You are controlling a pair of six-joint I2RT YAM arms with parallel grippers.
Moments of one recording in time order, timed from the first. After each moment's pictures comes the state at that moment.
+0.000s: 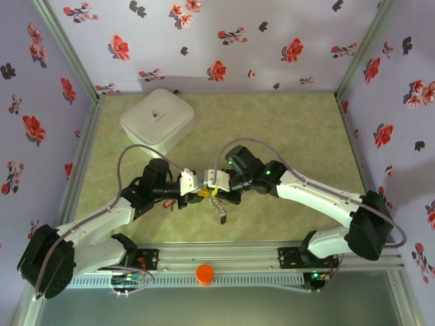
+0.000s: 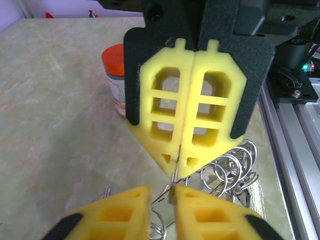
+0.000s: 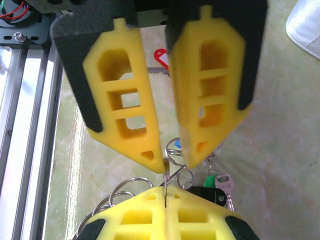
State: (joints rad) left arm -0.68 1.07 0.50 0.05 0.69 0.43; right arm 0.92 1.35 1.01 -0.55 -0.38 -0.57
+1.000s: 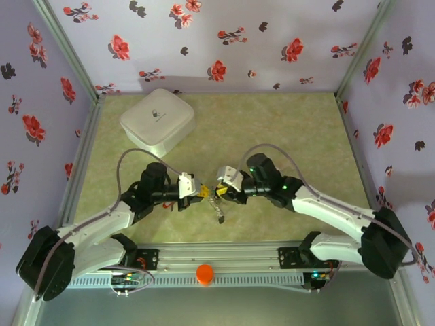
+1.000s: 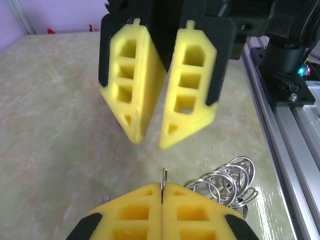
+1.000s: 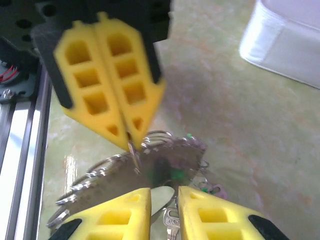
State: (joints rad) left arm -0.68 1.04 0.42 0.20 0.71 0.40; right arm 0.81 1.15 0.66 -0.12 -0.48 -0.36
